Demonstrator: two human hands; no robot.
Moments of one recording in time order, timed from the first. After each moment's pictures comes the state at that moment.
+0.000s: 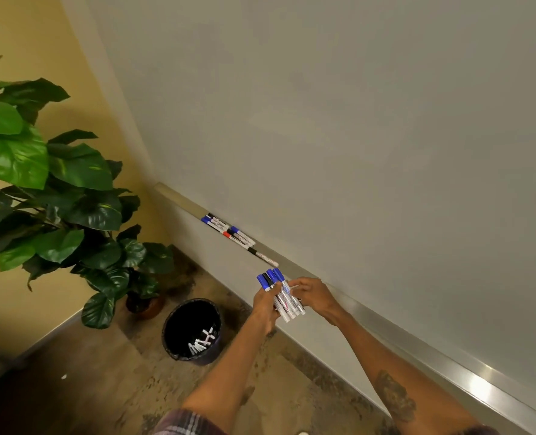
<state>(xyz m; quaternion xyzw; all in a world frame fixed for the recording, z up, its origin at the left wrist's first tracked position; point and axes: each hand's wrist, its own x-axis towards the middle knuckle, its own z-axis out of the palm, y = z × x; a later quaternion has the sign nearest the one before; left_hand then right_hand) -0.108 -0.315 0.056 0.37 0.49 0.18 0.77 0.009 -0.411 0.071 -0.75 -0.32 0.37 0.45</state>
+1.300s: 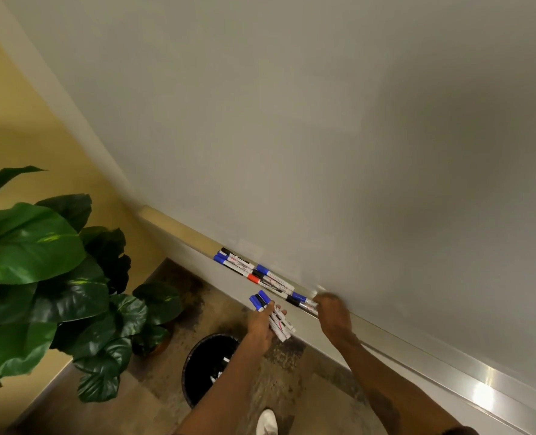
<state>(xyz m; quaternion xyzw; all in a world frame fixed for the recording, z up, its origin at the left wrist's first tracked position) -0.057 -0.021 -0.033 0.34 0.57 0.02 0.75 0.068 -0.162 -0.029 -0.92 -0.32 0.14 0.16</state>
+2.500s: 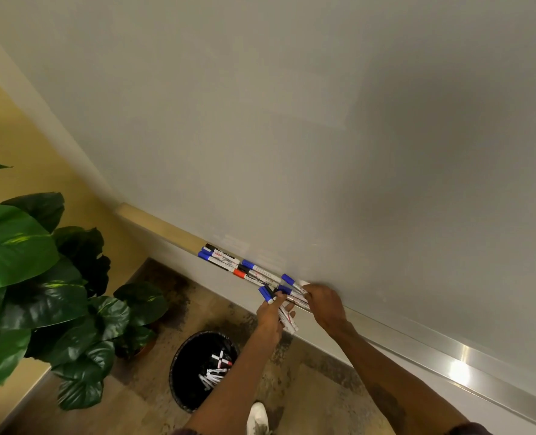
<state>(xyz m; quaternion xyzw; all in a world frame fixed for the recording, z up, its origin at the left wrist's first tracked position) -0.028 -0.066 -0.018 0.32 0.52 0.04 0.79 0.077 -0.173 -0.019 -0.92 -0.35 0.13 0.14</state>
